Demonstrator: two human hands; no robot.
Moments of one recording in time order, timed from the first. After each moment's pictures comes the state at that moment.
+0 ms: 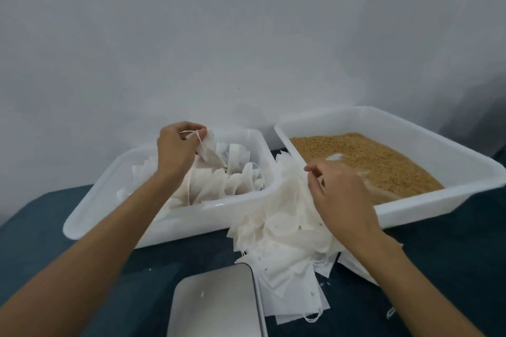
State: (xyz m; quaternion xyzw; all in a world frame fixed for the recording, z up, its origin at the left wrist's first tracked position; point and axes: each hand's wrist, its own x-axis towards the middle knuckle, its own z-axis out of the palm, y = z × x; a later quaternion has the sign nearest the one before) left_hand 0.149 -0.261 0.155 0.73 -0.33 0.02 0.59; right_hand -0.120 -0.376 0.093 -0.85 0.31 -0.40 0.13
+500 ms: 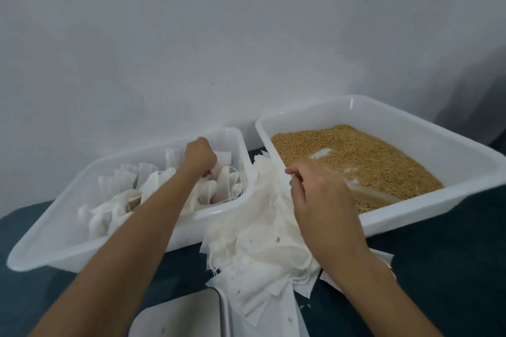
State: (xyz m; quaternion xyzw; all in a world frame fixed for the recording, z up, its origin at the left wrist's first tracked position) left_hand 0.175 -0.385 0.104 0.92 -0.32 -0.01 0.21; right_hand -0.123 -0.380 0.088 -0.84 0.32 -0.41 0.17
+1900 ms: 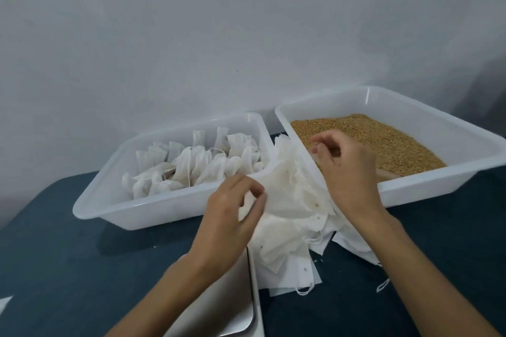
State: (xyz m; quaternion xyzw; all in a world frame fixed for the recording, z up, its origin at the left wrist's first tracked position) left_hand -0.006 -0.202 0.088 0.72 -0.55 0.07 0.41; right_hand -0.133 -0.380 0.103 -0.76 0.28 -0.50 0.30
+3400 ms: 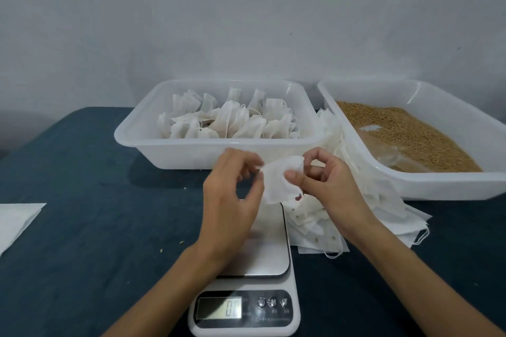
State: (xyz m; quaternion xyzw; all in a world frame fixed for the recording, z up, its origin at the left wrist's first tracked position) left_hand -0.006 -0.143 0.062 0.69 -0.42 0.15 0.57; right_hand -0.103 -0.302 0.066 -0.67 0.11 -0.27 0.68
